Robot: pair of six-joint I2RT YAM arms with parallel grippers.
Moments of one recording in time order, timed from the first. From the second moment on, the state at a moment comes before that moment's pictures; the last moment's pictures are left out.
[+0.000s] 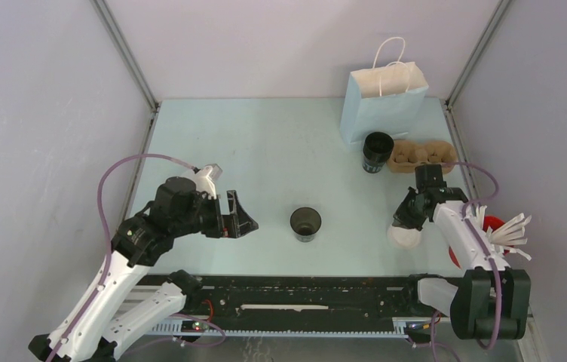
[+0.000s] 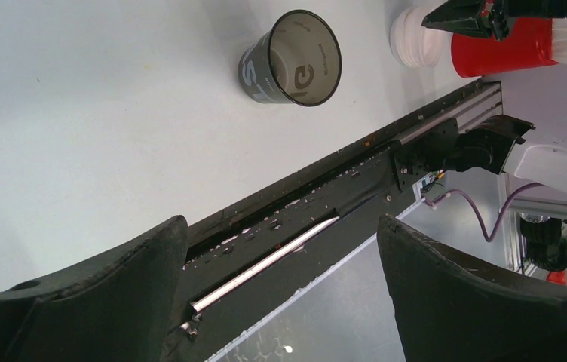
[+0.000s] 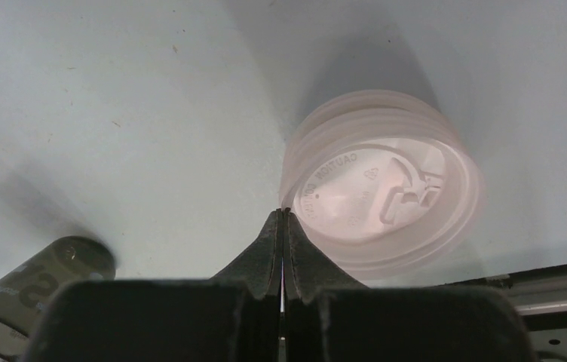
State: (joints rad) left arm -0.56 0.71 0.96 -0.93 0.27 -0.58; right arm -0.02 1.16 0.74 -0.79 -0.06 0.61
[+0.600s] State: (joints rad) left arm -0.56 0.72 0.96 -0.93 0.27 -0.58; right arm -0.02 1.01 0.78 -0.88 -0.05 0.63
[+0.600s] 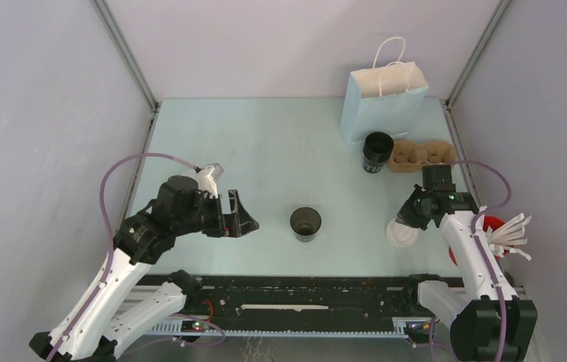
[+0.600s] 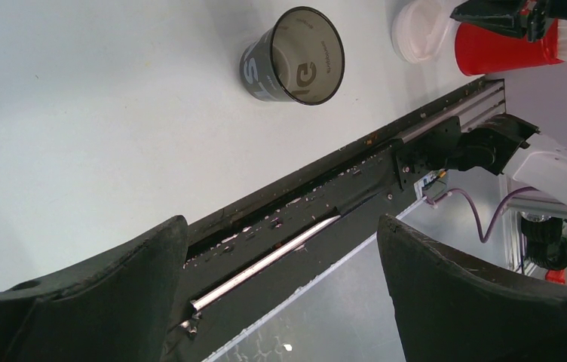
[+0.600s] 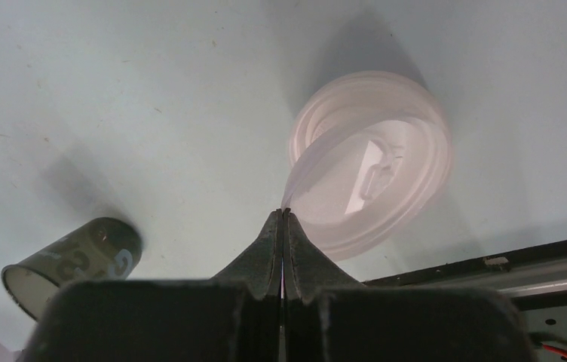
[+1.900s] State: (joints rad) left arm -0.57 0.84 1.15 -0.44 0.38 -1.11; right arm 0.67 1.12 1.06 0.31 -0.70 1.26
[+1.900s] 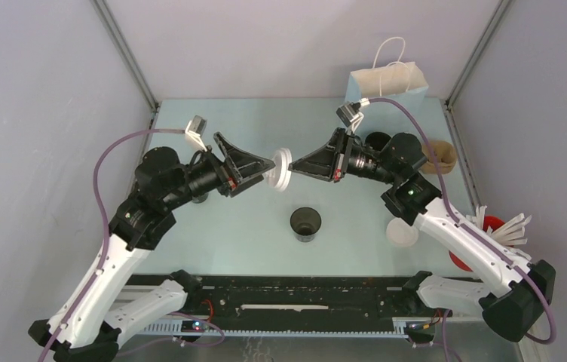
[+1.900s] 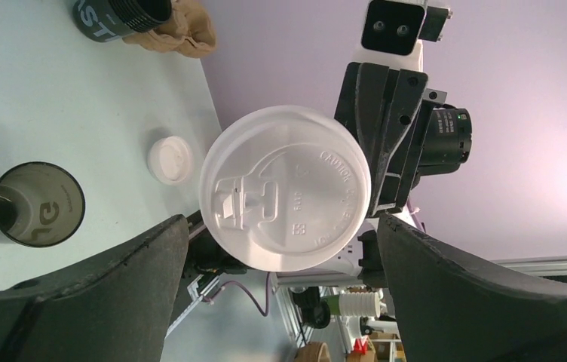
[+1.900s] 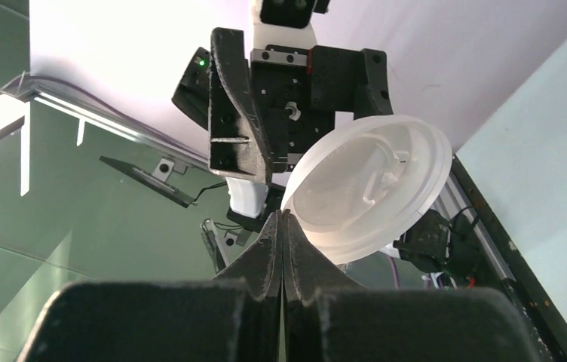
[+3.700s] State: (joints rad) left arm -0.58 0.84 1.15 -0.53 0.36 -1.09; right arm 0.74 1.17 1.09 0.19 -0.66 1.19
